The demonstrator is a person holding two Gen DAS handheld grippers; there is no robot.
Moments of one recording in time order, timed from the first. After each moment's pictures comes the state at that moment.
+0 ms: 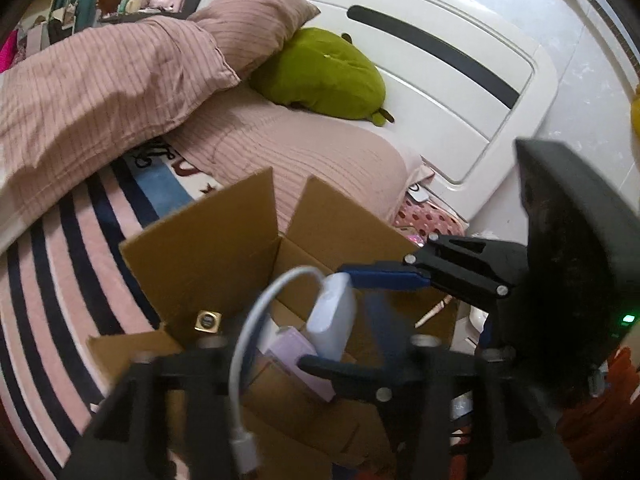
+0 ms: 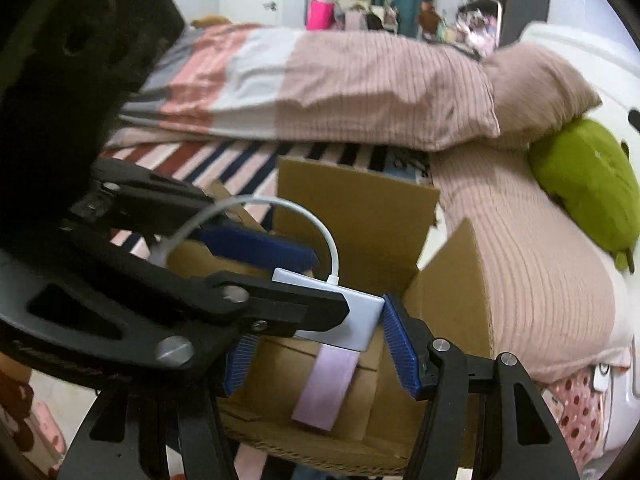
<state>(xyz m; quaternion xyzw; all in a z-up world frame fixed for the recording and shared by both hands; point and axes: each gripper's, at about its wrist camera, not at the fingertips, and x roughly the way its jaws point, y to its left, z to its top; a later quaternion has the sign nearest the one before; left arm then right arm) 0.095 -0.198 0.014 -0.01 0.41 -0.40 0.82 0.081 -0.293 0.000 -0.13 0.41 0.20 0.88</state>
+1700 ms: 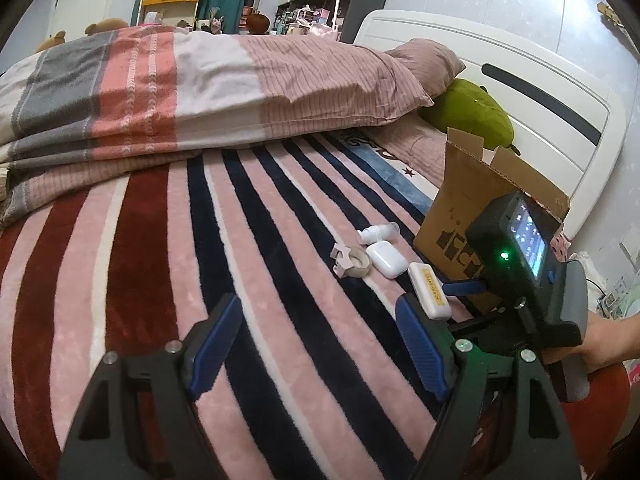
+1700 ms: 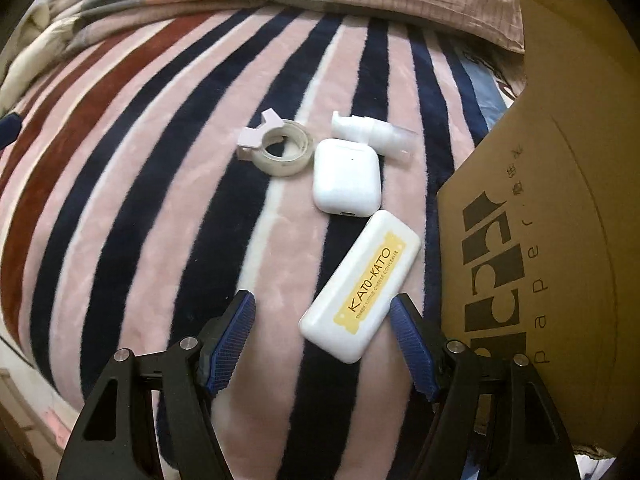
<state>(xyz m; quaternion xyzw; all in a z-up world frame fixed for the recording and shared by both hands) -0.014 0.052 -0.071 -0.05 0.36 -0.18 0.91 0.070 -0.137 -0.139 -0.16 0.55 0.11 0.81</state>
